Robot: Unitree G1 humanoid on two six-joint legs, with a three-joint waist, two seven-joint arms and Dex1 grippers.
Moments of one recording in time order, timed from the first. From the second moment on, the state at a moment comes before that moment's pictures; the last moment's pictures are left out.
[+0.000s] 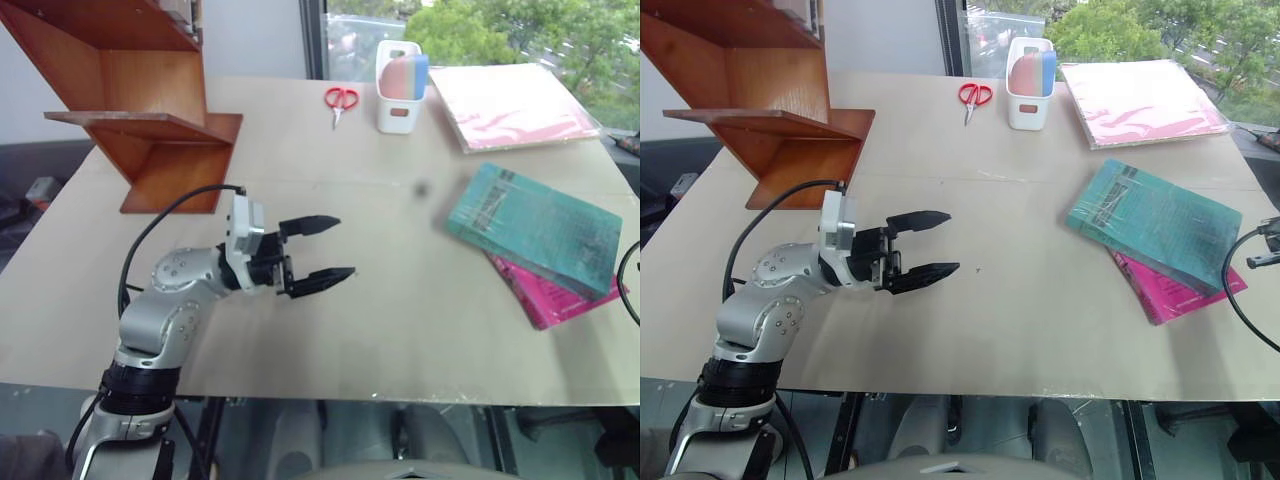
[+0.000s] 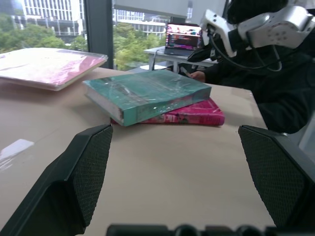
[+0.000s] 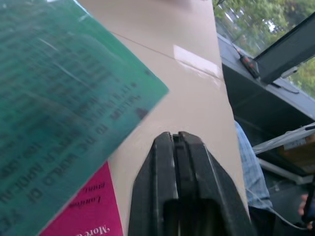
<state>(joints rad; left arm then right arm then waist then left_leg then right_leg) -0.31 0.58 0.03 -0.26 -0.64 0.38 -1.11 -0.02 -0.95 -0.51 -0.09 0.25 0.69 0.50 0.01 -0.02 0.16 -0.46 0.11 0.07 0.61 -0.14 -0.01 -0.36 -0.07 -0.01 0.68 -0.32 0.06</state>
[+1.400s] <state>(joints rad) -0.31 0.58 0.01 -0.25 -0.66 0.35 -1.19 0.16 -1.05 -0.42 -0.22 0.22 0.87 0.76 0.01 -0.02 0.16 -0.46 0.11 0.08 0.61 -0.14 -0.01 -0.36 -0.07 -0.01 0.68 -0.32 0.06</state>
